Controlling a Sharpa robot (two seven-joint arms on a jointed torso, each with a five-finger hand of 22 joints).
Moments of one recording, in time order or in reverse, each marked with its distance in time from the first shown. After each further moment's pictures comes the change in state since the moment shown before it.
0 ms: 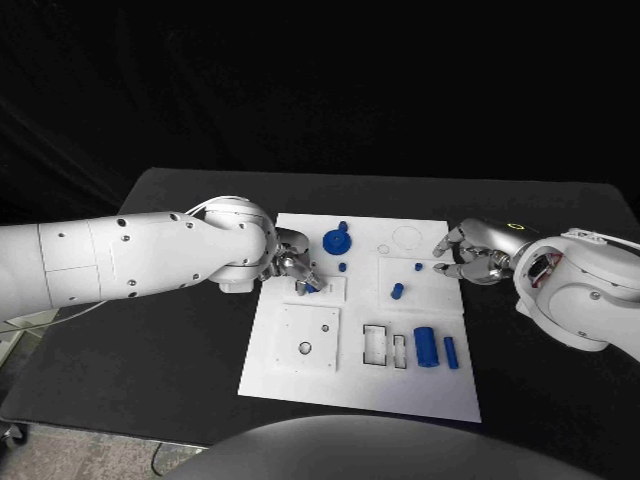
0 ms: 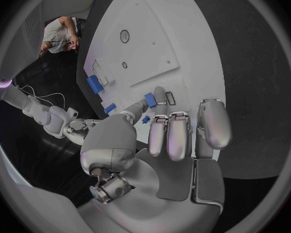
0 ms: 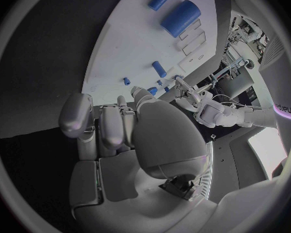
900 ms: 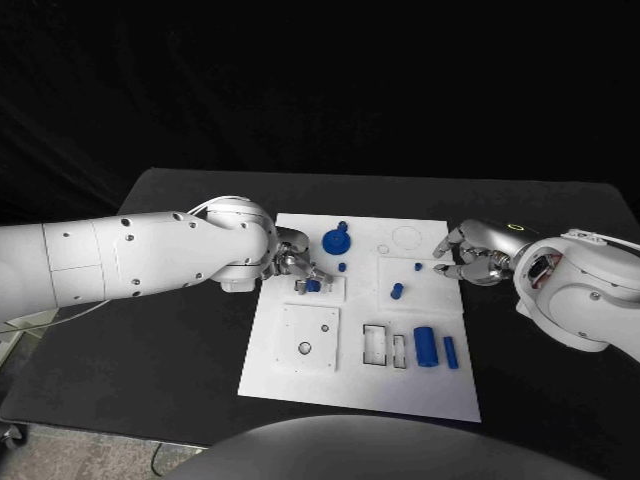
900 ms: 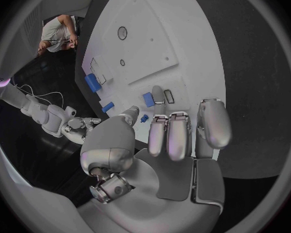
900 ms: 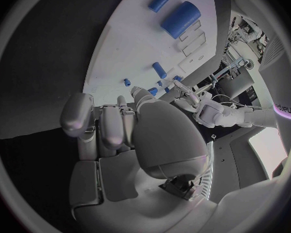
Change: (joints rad) left arm -0.002 0.014 -0.002 -0.017 0.003 -0.011 -0.004; left_hand -0.115 -0.012 -0.232 0.231 -0.185 0.031 -0.002 -0.007 0.005 0.000 0.000 0.000 0.000 0.000 0.000 0.000 0.000 0.000 0.004 0.004 -0.004 0.001; right arm -0.003 -0.003 0.000 0.000 0.001 0.002 -0.001; right_hand 0.000 0.000 0.000 0.000 0.000 0.000 0.000 0.000 0.000 0.002 -0.002 0.002 0.000 0.000 0.000 0.000 -0.001 0.015 0.000 0.000 -0.007 0.001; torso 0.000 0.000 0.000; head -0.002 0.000
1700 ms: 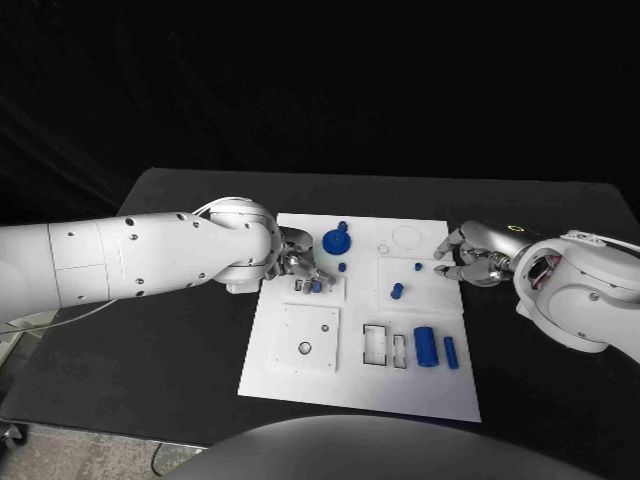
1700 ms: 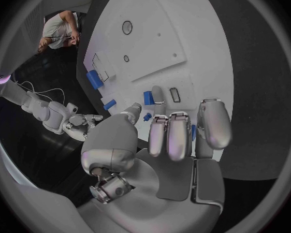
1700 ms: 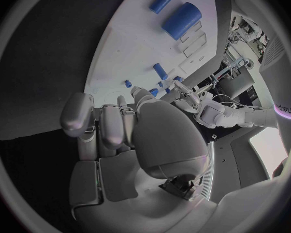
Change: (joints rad) left arm -0.001 0.010 -0.001 -0.001 0.025 -0.030 -0.001; left_hand 0.066 0.021 -0.018 -0.023 0.005 0.012 -0.005 0.032 0.033 0.000 0.000 0.008 0.000 0.000 0.000 0.000 0.000 0.000 0.004 -0.004 0.000 0.000; right arm -0.004 0.002 0.000 -0.007 0.002 0.001 0.000; right_hand -0.002 -0.002 0.000 0.000 0.000 0.000 0.000 0.000 -0.001 -0.002 0.002 -0.002 0.000 0.000 0.000 -0.006 -0.001 0.000 0.000 0.000 0.000 0.000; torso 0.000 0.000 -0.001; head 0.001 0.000
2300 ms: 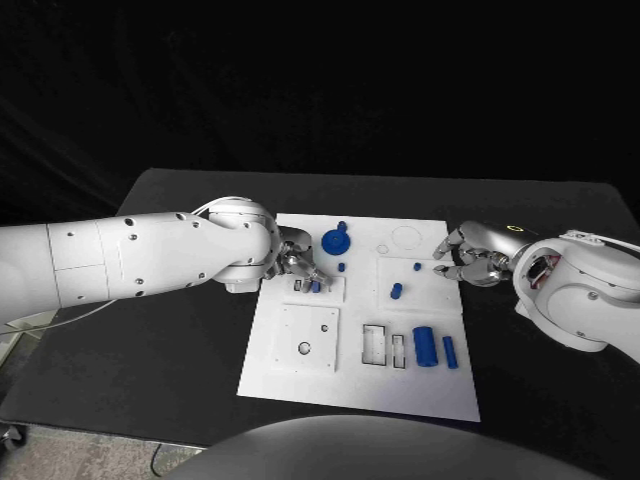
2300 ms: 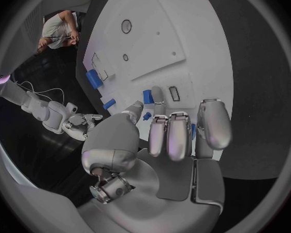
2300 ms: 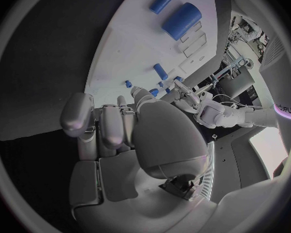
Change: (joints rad) left arm 0.000 0.000 0.000 -0.002 -0.004 -0.002 0.000; left_hand 0.049 -0.002 -0.004 -0.032 0.022 -0.006 -0.006 0.021 0.034 0.000 0.000 0.000 0.001 0.000 0.000 0.000 0.000 0.000 0.004 -0.004 0.000 0.000; right arm -0.001 -0.001 0.000 -0.001 0.003 0.001 0.000; right_hand 0.000 0.000 0.003 -0.003 0.000 0.000 0.000 0.000 0.000 0.000 0.000 -0.003 0.000 0.000 0.000 0.000 -0.001 0.000 0.000 0.000 0.000 0.000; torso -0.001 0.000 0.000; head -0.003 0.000
